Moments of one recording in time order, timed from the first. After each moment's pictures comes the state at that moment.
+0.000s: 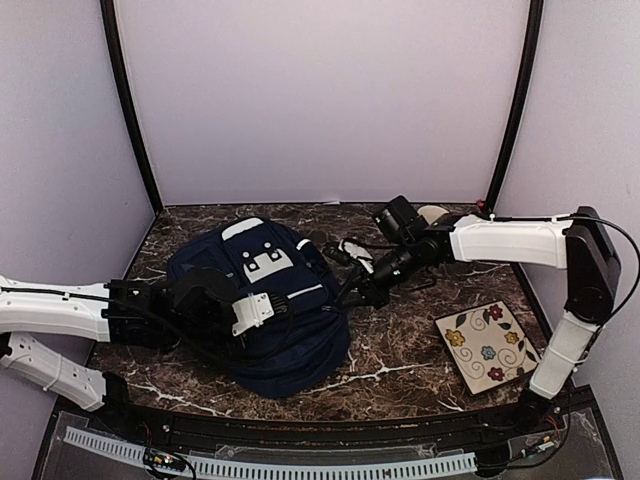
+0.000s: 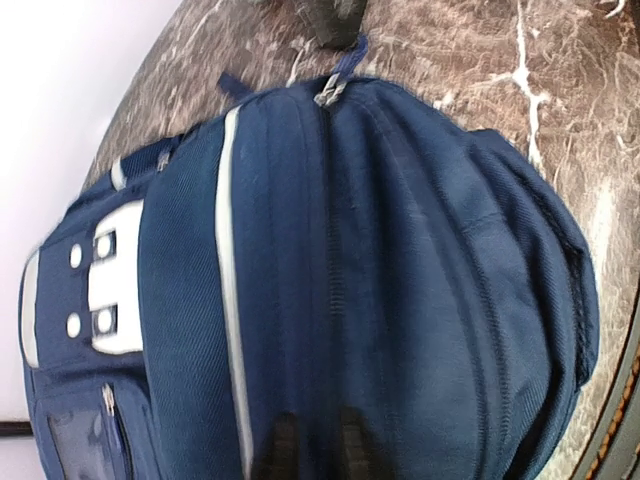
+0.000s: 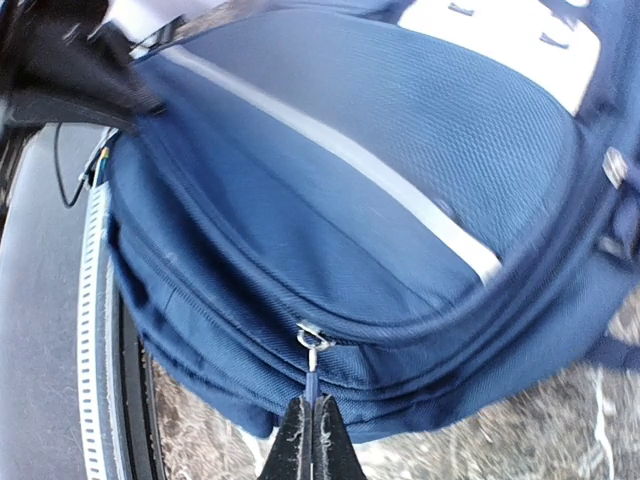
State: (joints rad) left arm -1.16 1.17 0.78 -0.40 -0.36 0.26; right arm 0.75 1.74 1.24 -0.48 -0.70 -0.29
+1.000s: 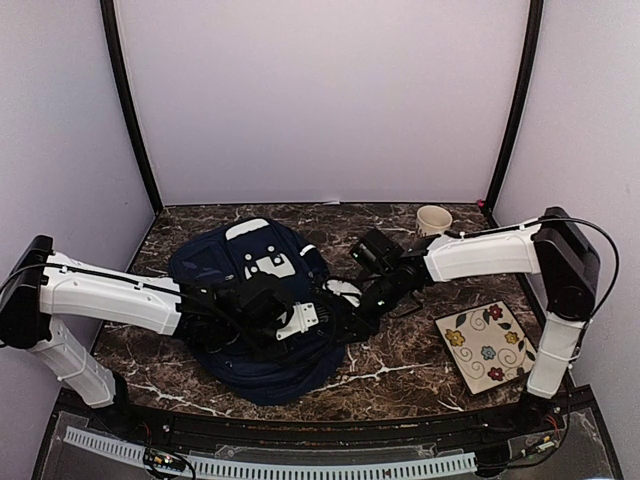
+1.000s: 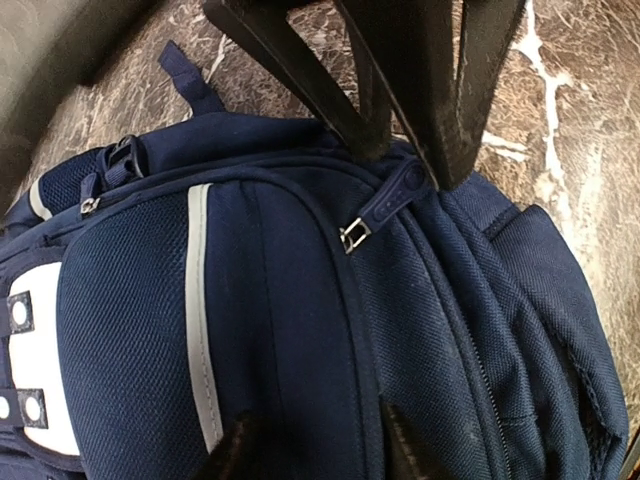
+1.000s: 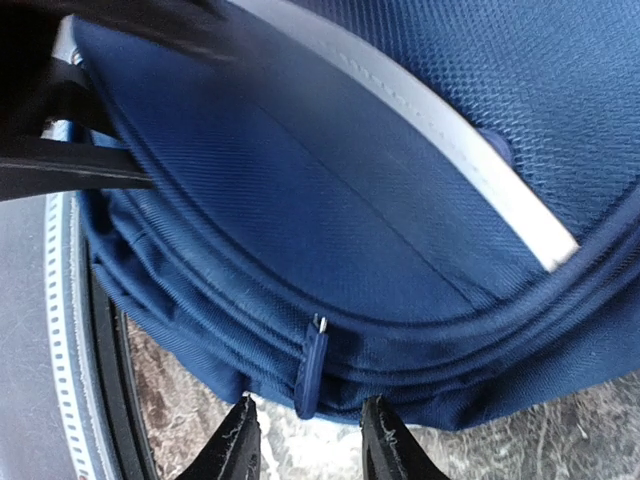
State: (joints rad) left arm -1.14 1.52 0.93 -0.36 -0.30 0.29; right arm 0.87 1.82 1.20 -0.50 -0.58 -0.26
